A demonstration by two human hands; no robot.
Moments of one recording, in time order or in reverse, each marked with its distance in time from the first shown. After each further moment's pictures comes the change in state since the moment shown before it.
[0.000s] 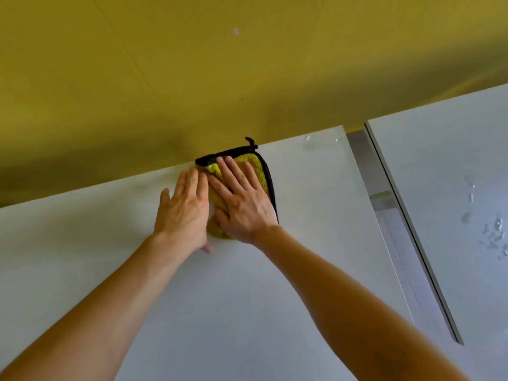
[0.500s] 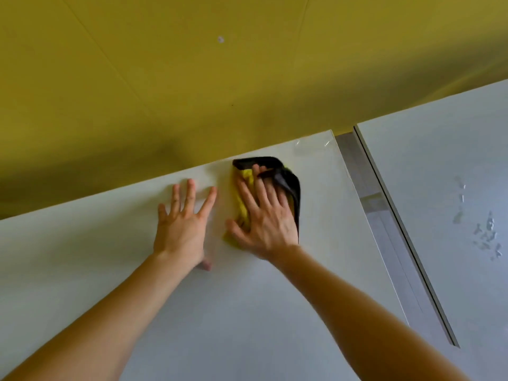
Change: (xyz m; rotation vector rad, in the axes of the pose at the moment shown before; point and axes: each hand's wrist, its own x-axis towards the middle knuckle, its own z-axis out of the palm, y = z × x) left_hand 0.002 0.010 0.018 0.041 -0.019 0.007; right_hand -0.047 0.029 -0.013 0.029 0.010 0.326
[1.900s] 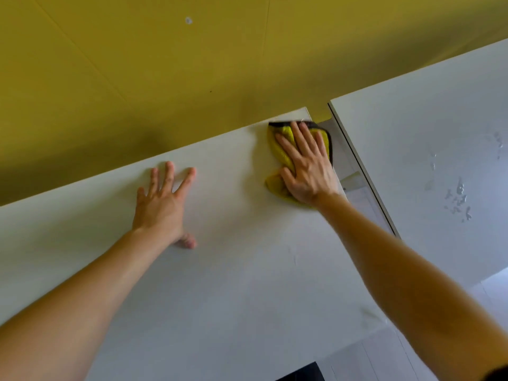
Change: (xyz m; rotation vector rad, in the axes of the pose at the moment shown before) left_hand 0.002 0.000 0.002 -0.017 -0.003 -0.029; right_hand 0.009 0.137 -0.031 -0.045 0.073 0.000
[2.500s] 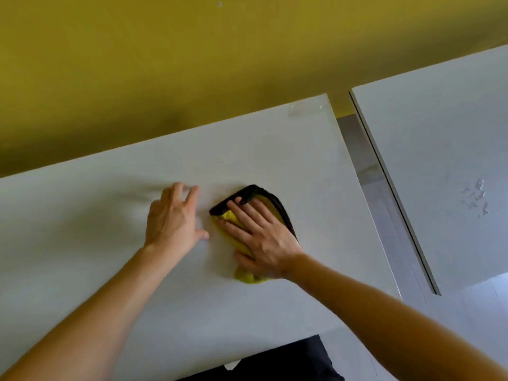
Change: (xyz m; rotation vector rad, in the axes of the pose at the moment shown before) left_hand -0.080 -0.001 0.042 -0.153 0.247 -0.054; right_hand -0.132 -0.130 0.037 0.105 -0.179 -0.531
